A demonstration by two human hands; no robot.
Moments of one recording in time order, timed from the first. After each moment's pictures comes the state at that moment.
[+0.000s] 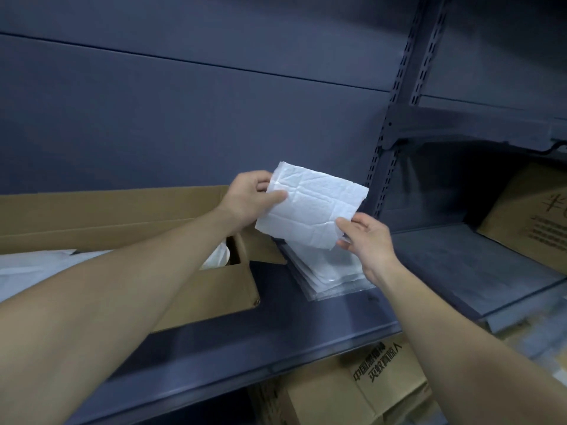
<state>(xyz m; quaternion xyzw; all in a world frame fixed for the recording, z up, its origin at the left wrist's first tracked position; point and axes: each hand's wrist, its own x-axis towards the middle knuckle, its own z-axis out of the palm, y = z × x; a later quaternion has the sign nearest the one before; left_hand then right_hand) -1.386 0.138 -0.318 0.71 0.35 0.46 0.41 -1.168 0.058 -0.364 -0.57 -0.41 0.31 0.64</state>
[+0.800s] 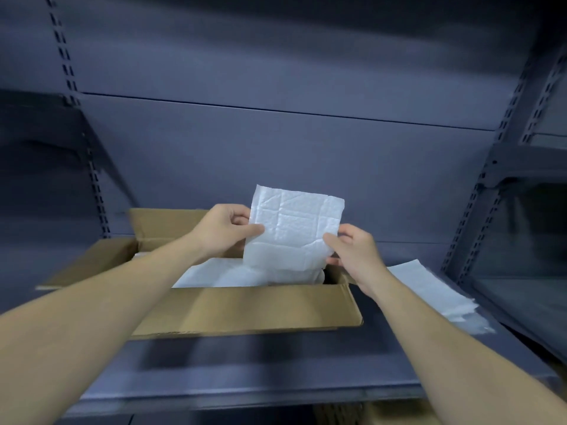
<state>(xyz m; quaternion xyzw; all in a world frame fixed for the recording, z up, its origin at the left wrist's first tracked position) -1.600 0.085 -0.310 0.67 0.49 0.43 0.36 -1.343 0.079 -0.339 -0.51 -0.57 0.37 0.53</state>
